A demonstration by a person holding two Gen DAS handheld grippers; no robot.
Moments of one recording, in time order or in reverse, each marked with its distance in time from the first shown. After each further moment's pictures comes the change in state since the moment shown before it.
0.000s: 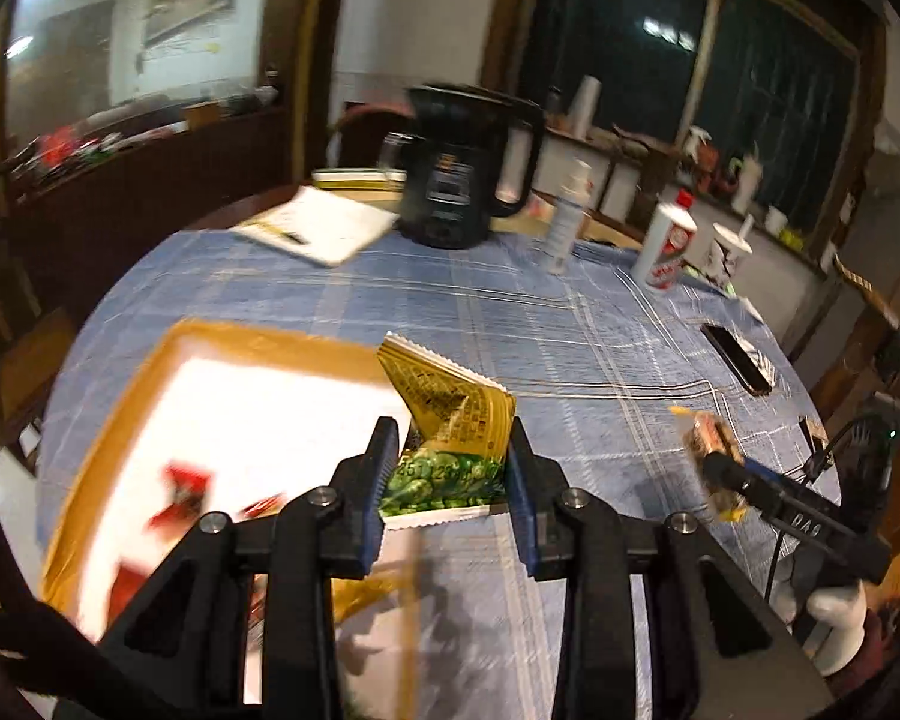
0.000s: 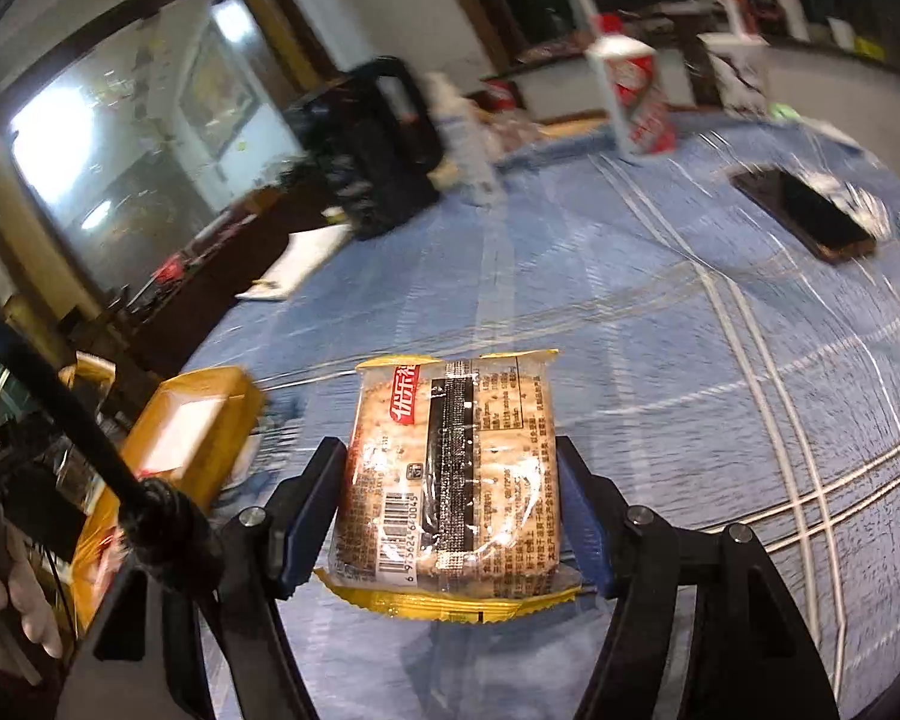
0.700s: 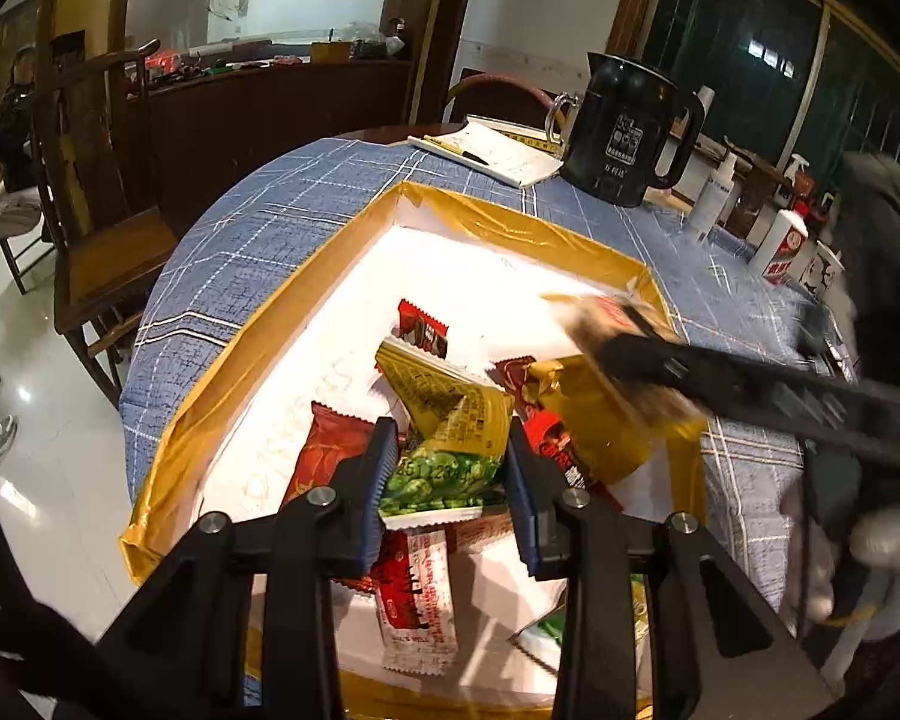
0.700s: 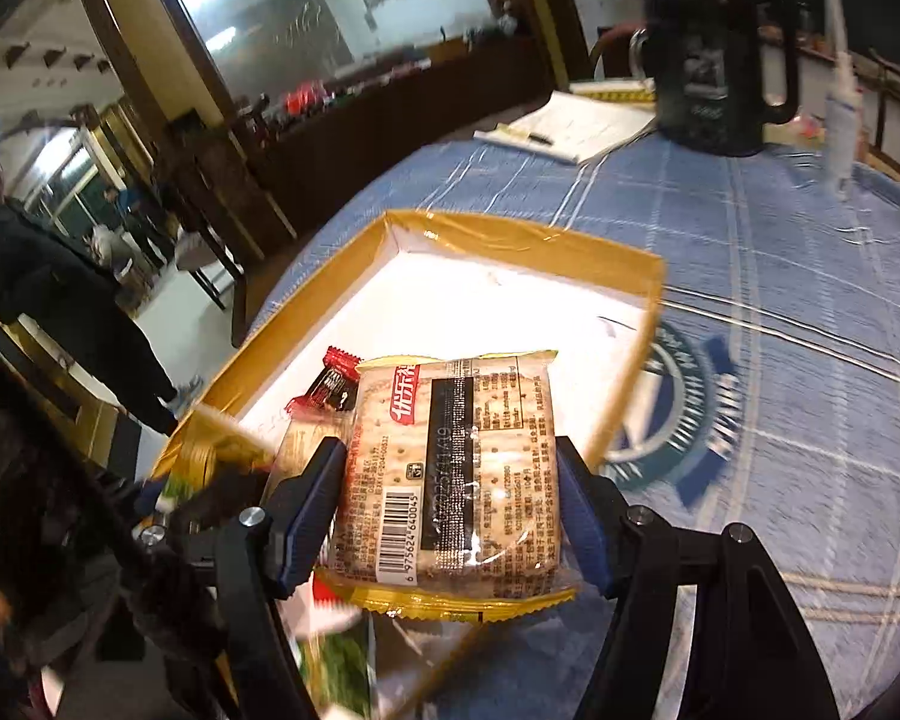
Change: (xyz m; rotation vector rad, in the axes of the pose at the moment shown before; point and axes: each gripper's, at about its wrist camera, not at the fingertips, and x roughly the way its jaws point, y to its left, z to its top) left arm -0.007 0.113 -0.082 -0.144 0.049 0.155; right arm 0.119 0.233 -0.030 -0.321 0.303 0.171
